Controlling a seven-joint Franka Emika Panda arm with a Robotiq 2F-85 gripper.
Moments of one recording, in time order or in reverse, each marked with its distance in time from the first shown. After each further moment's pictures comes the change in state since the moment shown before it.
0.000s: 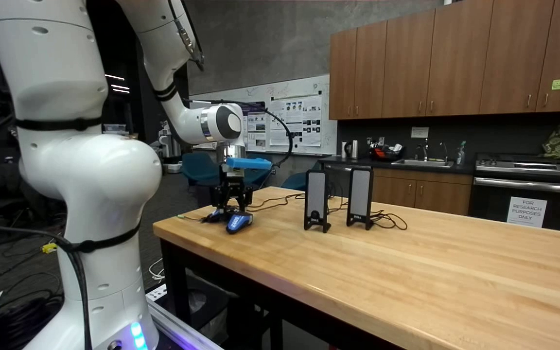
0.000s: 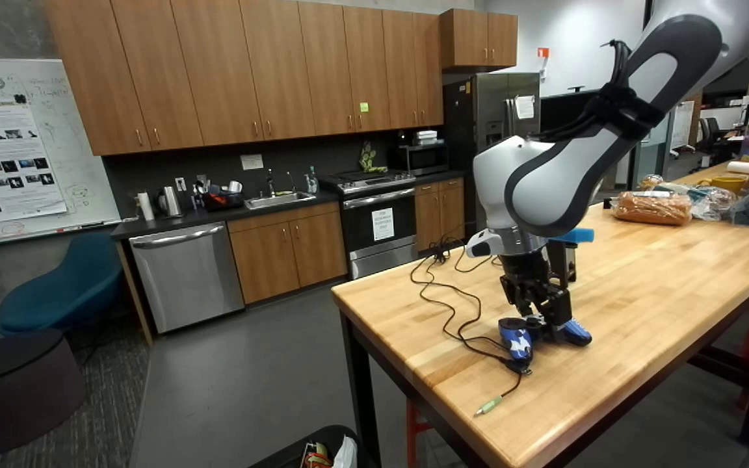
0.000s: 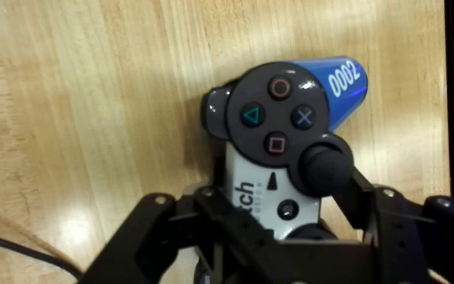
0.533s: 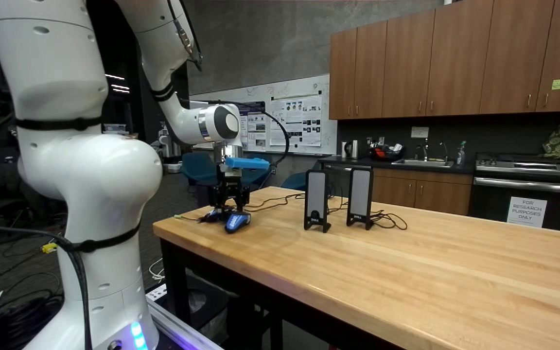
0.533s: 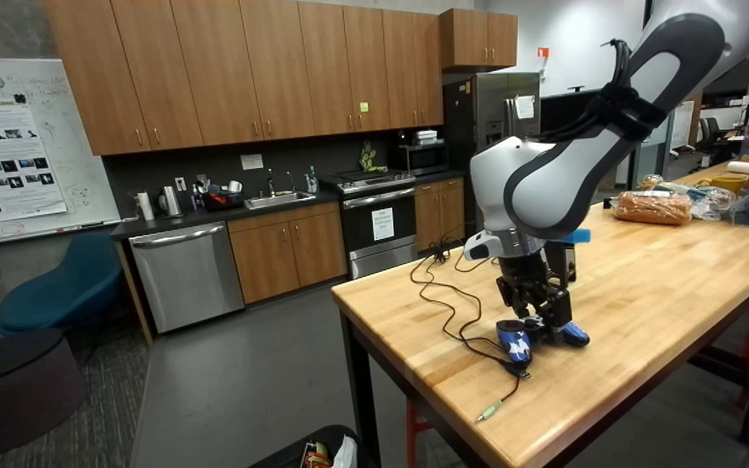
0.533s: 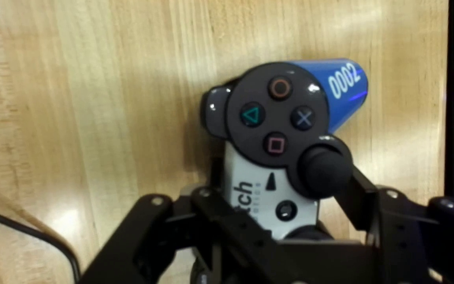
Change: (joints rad) arm 0.015 0.001 0.009 -0.001 -0.007 0.001 -0.035
